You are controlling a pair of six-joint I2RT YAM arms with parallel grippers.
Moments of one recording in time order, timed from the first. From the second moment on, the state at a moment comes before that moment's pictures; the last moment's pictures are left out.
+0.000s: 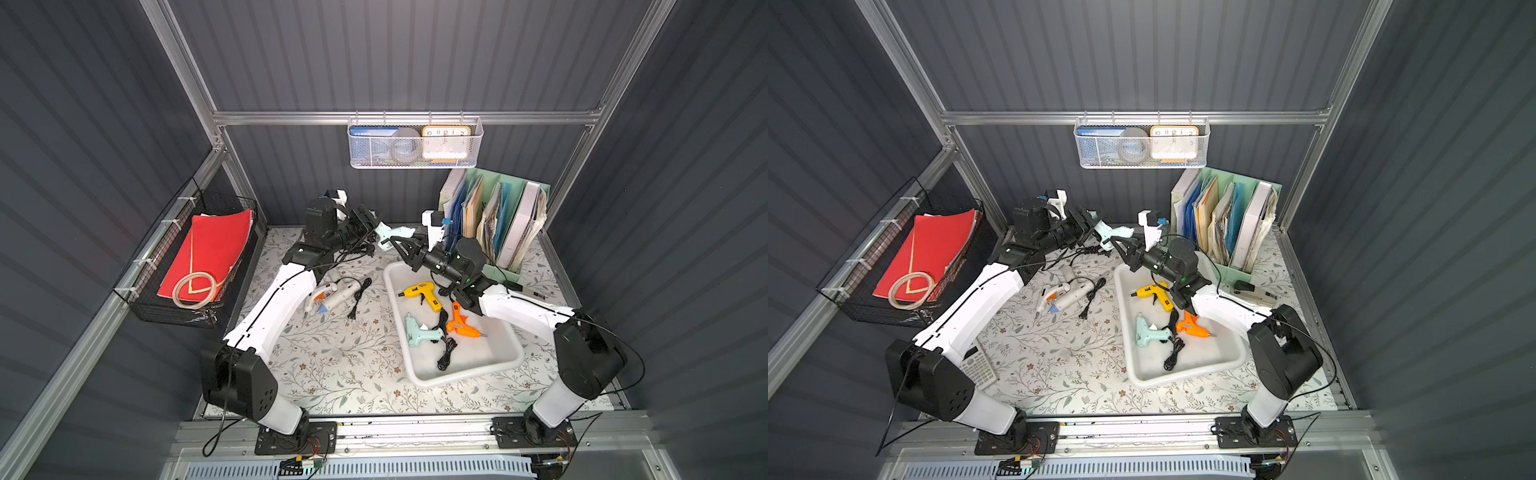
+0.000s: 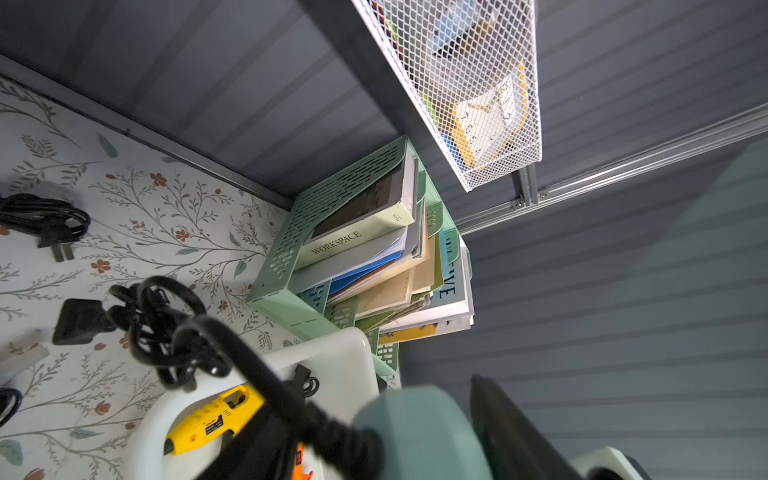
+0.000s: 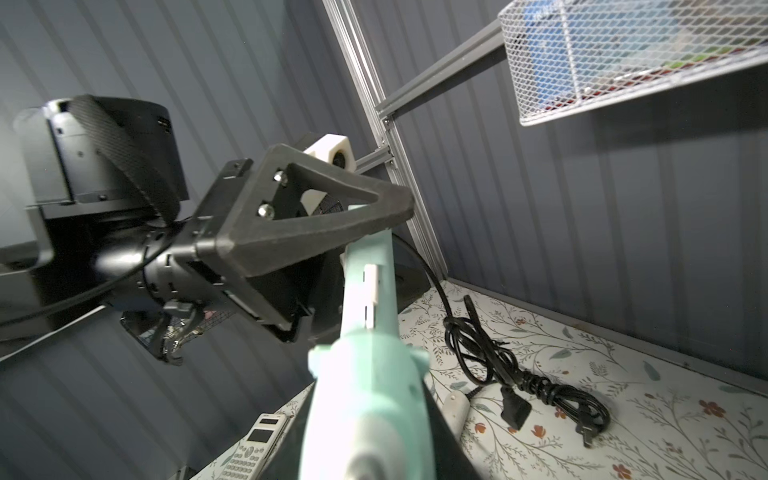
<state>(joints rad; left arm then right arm) -0.29 1.54 1.46 -0.16 0.39 -0.94 0.60 1.64 1.10 0.74 -0.43 0.47</state>
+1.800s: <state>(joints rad) -0.14 1.37 1.33 -0.44 -0.15 -0.69 0.59 1.04 1.24 -0.74 0.37 0.38</state>
